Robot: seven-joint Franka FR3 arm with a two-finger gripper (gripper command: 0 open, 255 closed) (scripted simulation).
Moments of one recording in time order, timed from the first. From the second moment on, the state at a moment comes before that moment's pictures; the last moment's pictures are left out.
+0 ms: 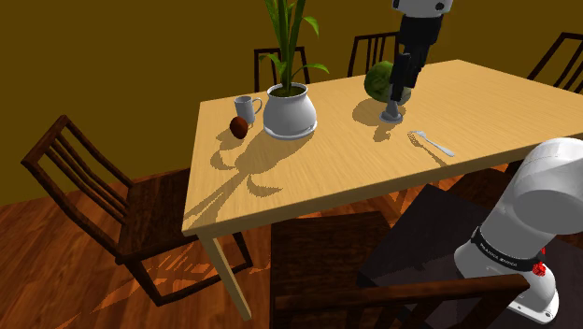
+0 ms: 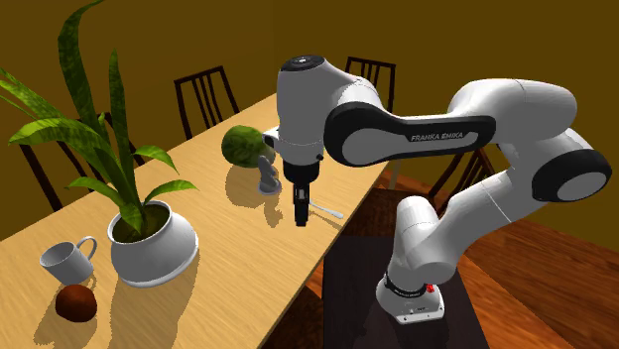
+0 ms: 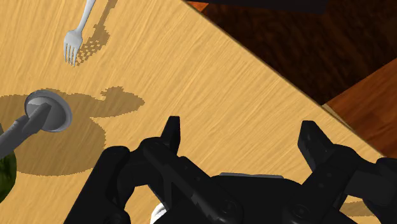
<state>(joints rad) -0.01 -0.75 0.06 -2.29 0.04 1.58 -0.05</state>
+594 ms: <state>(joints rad) -0.08 -0.60 -0.02 -2.25 -0.02 1.69 -0.07</state>
